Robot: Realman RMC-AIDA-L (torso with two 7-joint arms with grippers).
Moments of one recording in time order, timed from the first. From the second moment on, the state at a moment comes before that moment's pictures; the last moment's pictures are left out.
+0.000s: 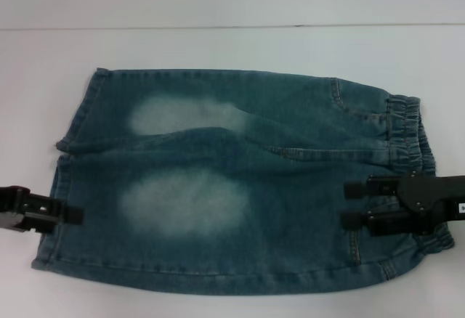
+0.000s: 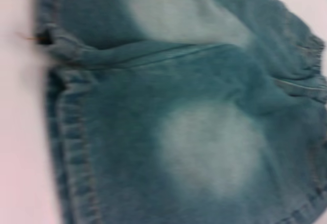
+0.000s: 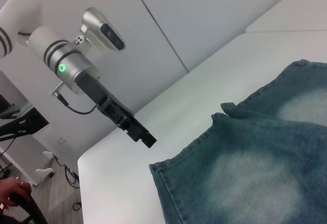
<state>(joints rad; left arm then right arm) -0.58 -2.00 0.45 1.00 2.63 1.95 -2.42 0.52 2.03 -0.56 -0.65 -2.21 -1.84 1.60</state>
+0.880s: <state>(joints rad) -0.59 -2.00 0.47 0.92 2.80 1.81 -2.44 0.53 2.03 -0.57 -0.65 -2.21 -1.83 1.60</state>
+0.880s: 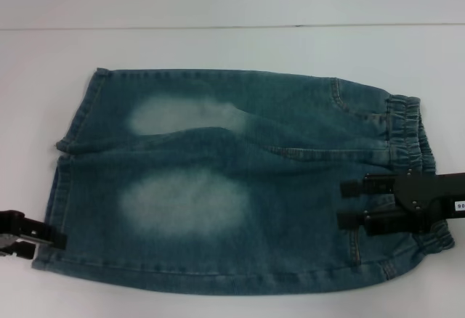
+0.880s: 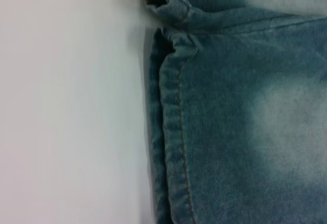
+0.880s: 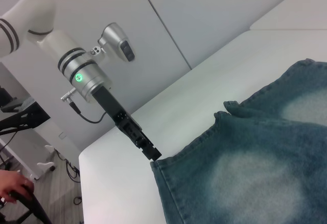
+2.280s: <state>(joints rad) -0.60 -2.02 0.52 0.88 2.79 1.74 -2.43 0.53 2.03 -0.57 -0.65 -2.20 -1.83 1.60</state>
